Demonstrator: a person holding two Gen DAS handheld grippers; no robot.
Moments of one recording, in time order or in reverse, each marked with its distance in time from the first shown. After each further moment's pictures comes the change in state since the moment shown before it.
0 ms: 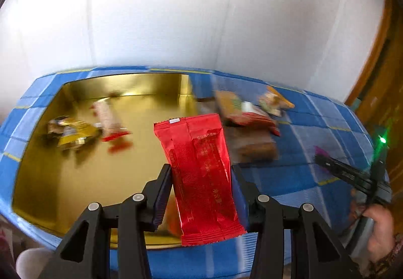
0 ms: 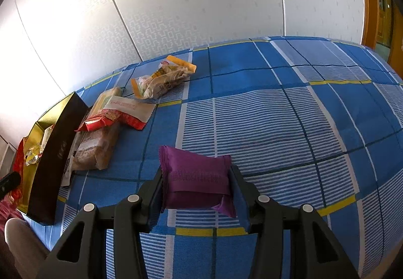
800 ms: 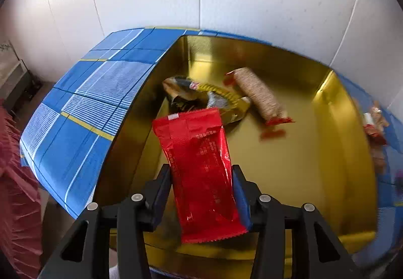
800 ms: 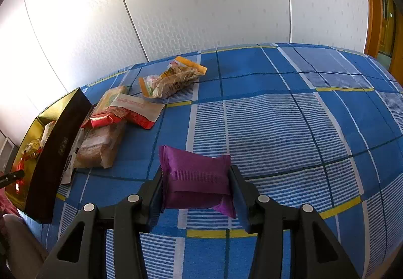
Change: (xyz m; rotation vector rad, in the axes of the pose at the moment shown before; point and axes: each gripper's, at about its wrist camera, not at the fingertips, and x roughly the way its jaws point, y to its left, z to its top) left arm 0.027 0.146 -0.009 -0.180 0.135 0.345; right arm 0.003 0.013 -0.005 -0.042 -0.032 -0.011
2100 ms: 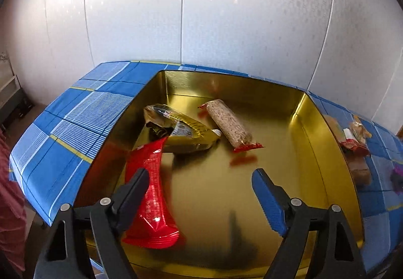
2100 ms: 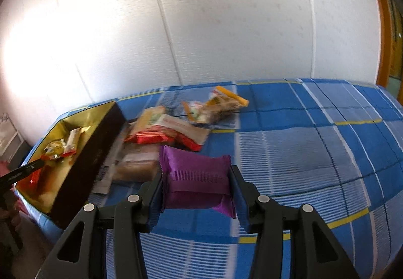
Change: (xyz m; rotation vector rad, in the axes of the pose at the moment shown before) left arm -0.021 -0.023 -0.003 0.010 -0.217 -0.095; right arm -0.028 0.057 0.000 -0.111 -0.148 0.073
